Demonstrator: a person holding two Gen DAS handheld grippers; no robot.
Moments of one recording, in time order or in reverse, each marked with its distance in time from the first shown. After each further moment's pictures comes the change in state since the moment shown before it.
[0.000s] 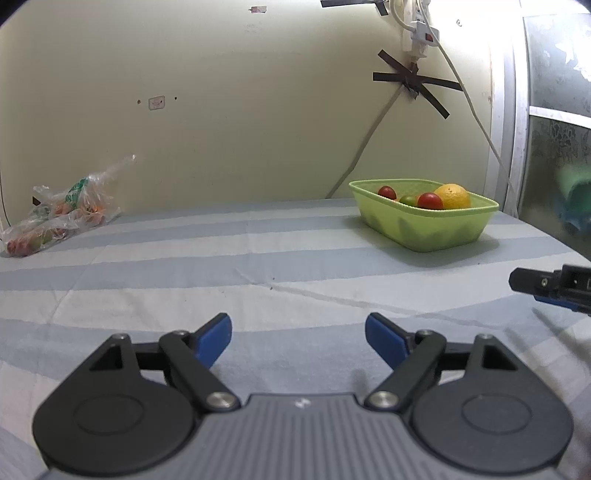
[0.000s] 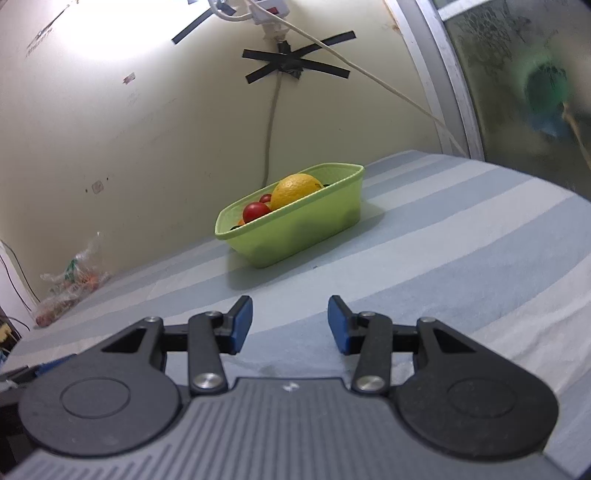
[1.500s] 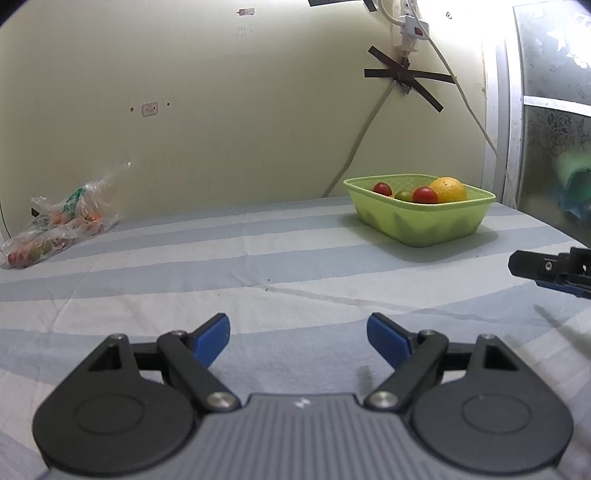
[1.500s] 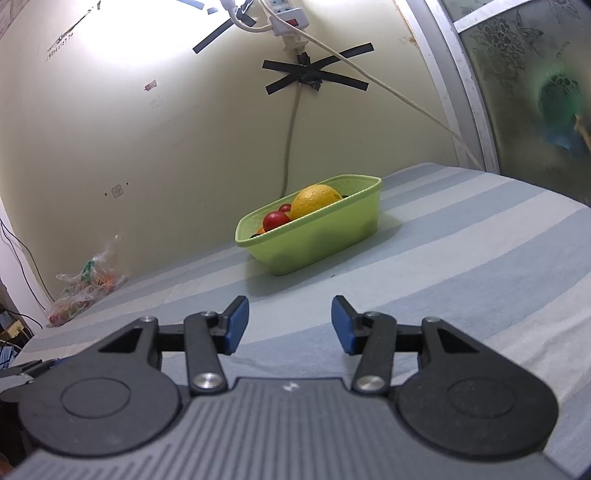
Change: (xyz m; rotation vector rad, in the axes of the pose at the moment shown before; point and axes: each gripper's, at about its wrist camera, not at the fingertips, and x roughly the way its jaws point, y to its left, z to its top) left arm 0.001 -0.003 0.000 0.048 -0.003 0.003; right arm -0.006 -0.003 -0.001 -0.013 -0.033 0.060
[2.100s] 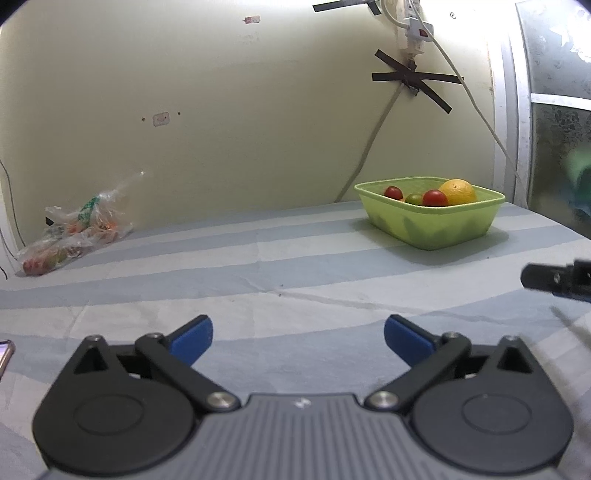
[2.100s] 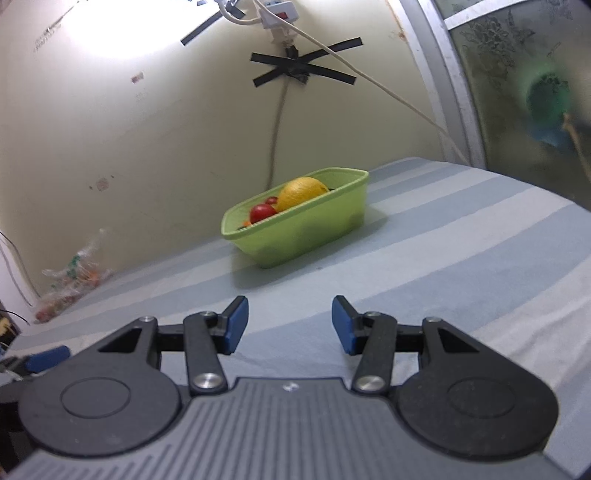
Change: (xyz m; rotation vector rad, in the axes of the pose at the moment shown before) left arm -0.004 0.001 0.002 0.019 -0.014 0.051; right arm -0.001 0.009 -0.003 -0.008 0.025 -0.078
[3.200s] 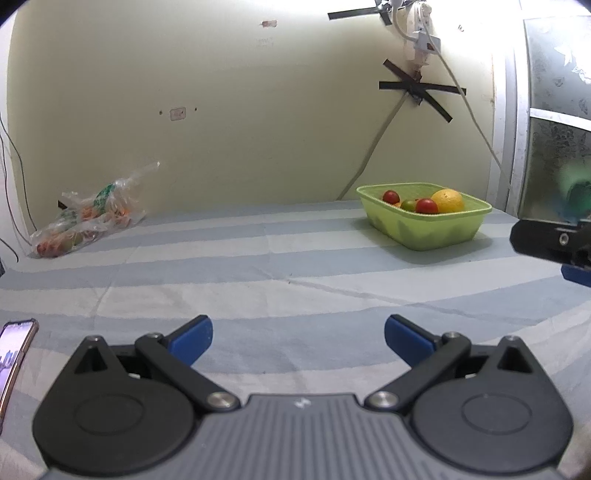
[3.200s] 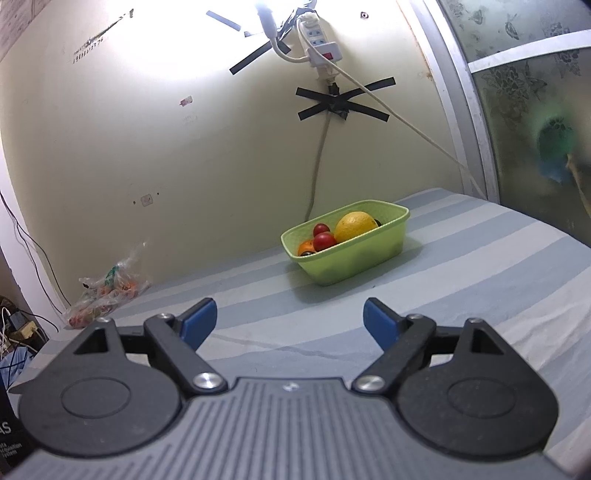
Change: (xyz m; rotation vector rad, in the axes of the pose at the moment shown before) left arm -0.042 0.011 0.004 -0.050 0.046 -0.013; right arm -0.054 0.048 0.009 -0.015 -0.068 0.055
